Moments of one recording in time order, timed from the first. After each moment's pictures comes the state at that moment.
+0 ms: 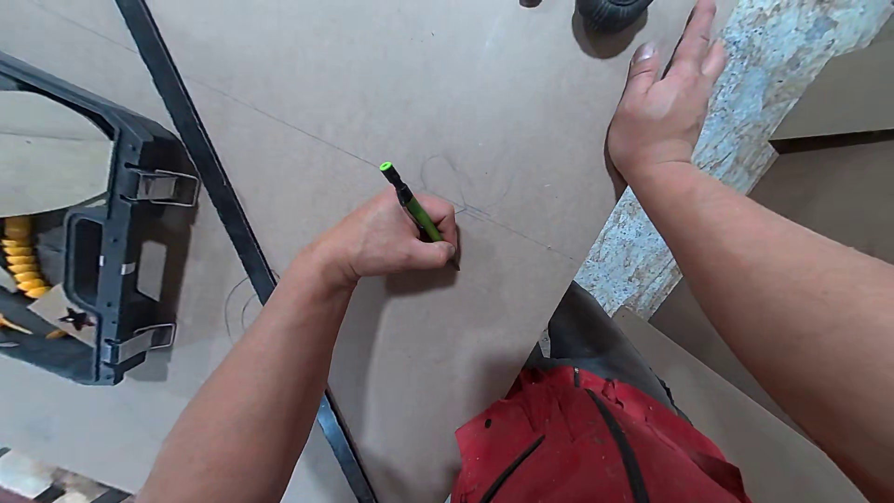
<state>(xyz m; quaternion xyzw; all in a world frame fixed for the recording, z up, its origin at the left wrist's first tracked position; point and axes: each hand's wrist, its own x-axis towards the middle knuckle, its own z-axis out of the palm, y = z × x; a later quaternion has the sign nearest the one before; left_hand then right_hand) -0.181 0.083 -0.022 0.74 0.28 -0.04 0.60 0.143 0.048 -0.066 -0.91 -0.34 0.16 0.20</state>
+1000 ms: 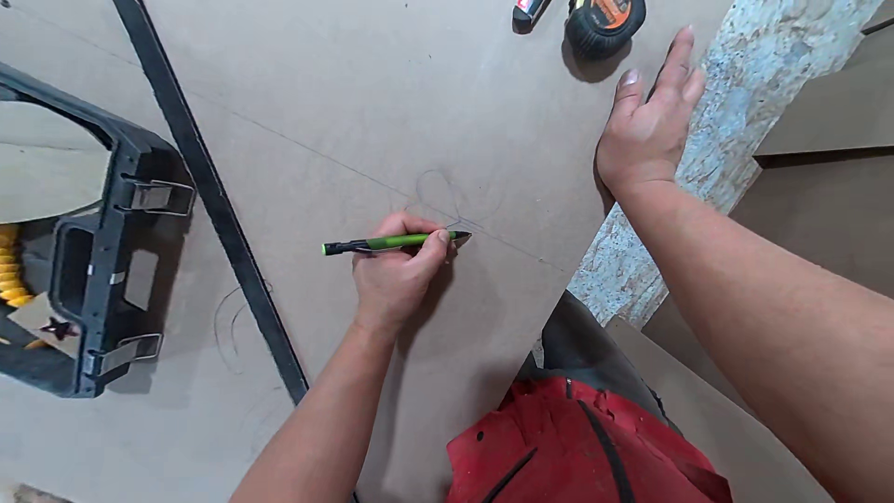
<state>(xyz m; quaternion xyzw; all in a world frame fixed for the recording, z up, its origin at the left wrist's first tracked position) -0.168 0.007 -0.044 0.60 0.52 0.33 0.51 0.144 0.047 -0.068 -0.90 -0.34 0.16 0.21</state>
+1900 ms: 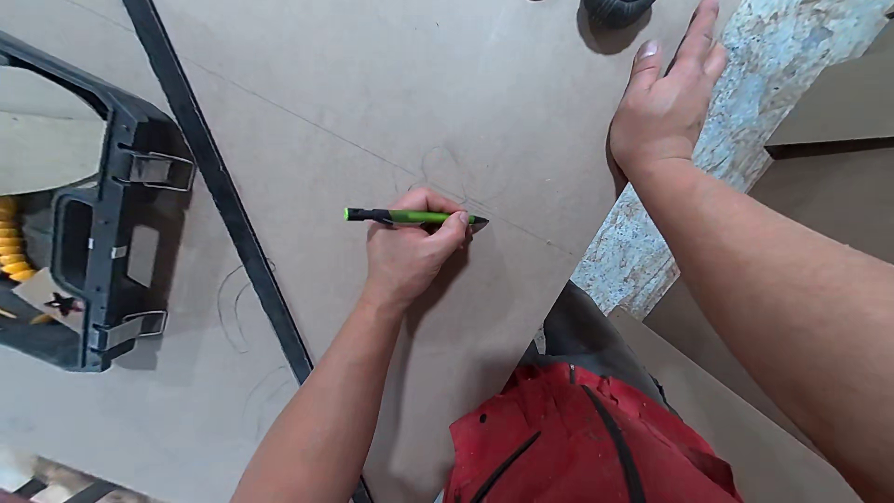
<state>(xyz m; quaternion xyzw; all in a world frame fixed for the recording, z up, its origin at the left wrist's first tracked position) -0.163 0.010 -0.040 0.62 0.50 0.29 0.54 0.144 0.049 -0.067 -0.90 -0.34 0.16 0.20</state>
